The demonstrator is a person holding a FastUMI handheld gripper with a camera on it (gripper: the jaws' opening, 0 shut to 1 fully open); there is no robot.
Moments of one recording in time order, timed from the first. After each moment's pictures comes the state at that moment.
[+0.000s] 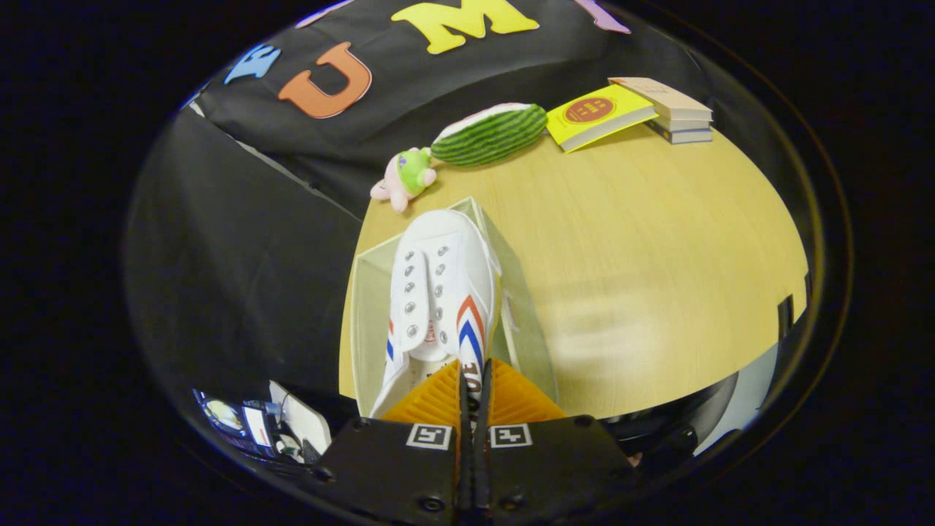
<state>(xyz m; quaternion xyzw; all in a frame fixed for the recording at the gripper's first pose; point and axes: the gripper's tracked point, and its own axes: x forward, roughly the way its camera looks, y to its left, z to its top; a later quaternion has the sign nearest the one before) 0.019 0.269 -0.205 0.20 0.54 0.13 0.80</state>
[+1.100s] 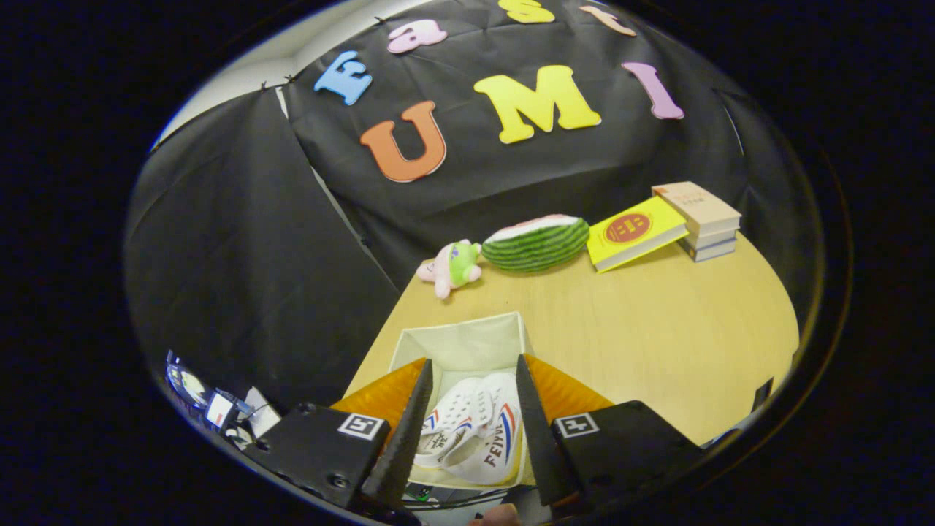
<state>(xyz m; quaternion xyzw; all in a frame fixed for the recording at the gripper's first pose) 0.061 0.255 -0.117 0.14 0.31 0.19 0.92</state>
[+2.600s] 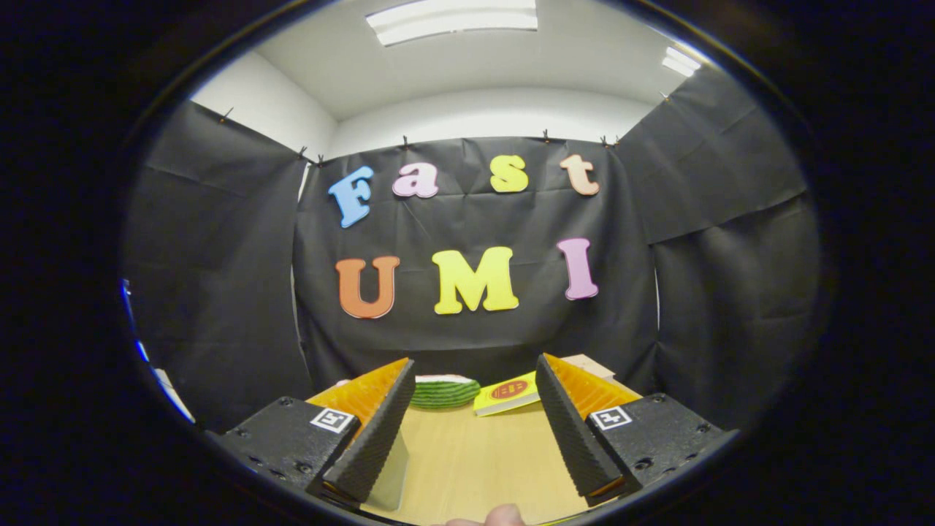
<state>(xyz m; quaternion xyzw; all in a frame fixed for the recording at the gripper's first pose) -0.021 0.078 -0.012 0.05 -0.02 0.06 1.00</state>
